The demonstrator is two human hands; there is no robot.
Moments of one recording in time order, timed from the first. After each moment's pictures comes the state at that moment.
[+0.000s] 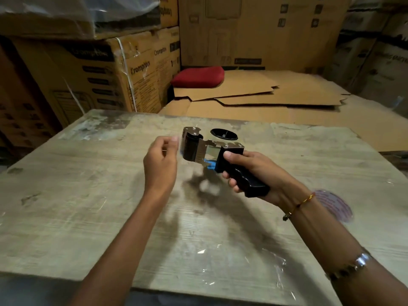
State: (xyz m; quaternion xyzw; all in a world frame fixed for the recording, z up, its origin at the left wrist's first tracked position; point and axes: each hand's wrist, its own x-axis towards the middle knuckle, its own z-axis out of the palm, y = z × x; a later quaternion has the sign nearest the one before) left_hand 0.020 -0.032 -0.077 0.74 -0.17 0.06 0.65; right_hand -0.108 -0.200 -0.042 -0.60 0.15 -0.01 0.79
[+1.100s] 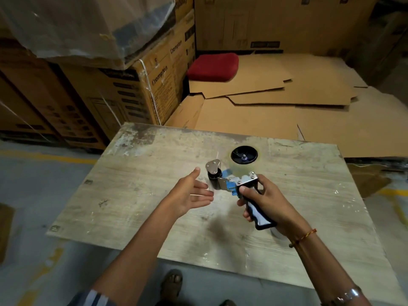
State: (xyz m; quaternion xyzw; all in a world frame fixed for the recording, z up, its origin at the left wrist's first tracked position) left_hand -0.024 -0.030 0.103 0.64 0.12 -0.44 0.62; right_hand -0.172 -0.204 0.118 -0.65 0.26 0.00 0.72
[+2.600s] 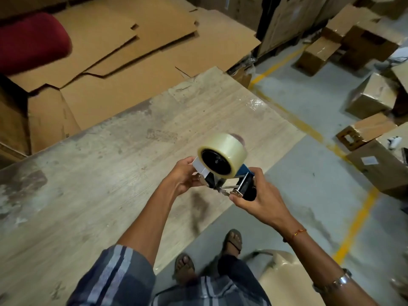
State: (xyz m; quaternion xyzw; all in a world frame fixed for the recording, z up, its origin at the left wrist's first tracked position) left_hand -0.020 -0.081 0.023 0.60 -0.18 -0.67 0.39; right_hand -0.258 -0.042 0.059 -0.74 0.56 -0.15 0.33
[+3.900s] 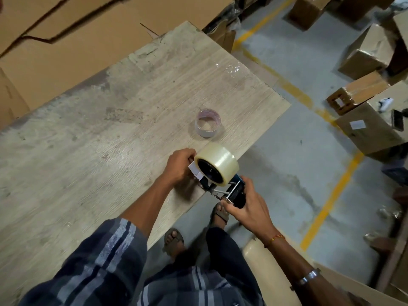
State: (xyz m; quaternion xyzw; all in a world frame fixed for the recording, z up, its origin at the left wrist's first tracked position) left_hand -0.077 -0.118 -0.075 0.67 -0.62 -0.38 0.14; right_hand -0.323 -0.023 -0.039 -0.67 0.64 -0.14 0.36
